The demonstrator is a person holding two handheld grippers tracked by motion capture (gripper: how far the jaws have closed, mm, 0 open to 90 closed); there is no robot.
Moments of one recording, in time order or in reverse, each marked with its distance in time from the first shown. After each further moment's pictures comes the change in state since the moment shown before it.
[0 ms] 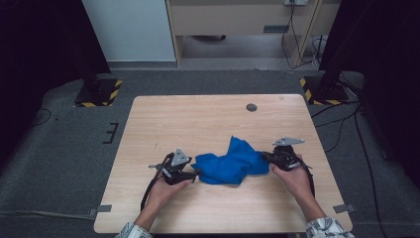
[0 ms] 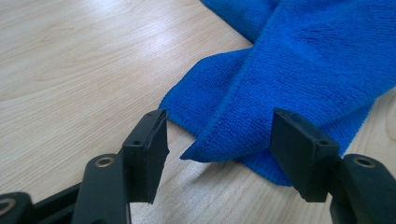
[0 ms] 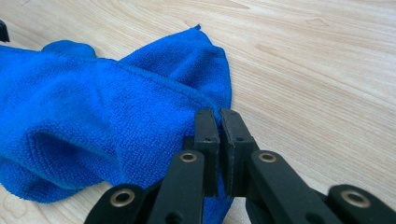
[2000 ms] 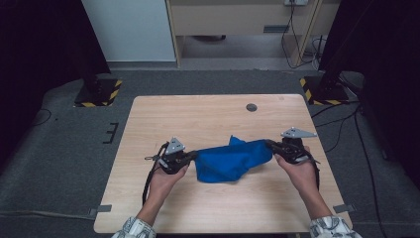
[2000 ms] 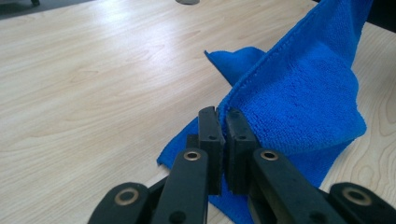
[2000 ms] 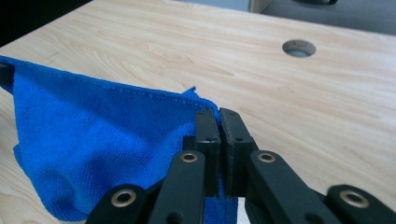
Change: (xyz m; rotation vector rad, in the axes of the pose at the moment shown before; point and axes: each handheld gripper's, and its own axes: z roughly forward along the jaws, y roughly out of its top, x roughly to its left) left arm 0.008 0.038 -0.024 -0.094 -0.004 -0.091; right arm 0.000 0.031 -0.035 -0.156 -0.021 -0.009
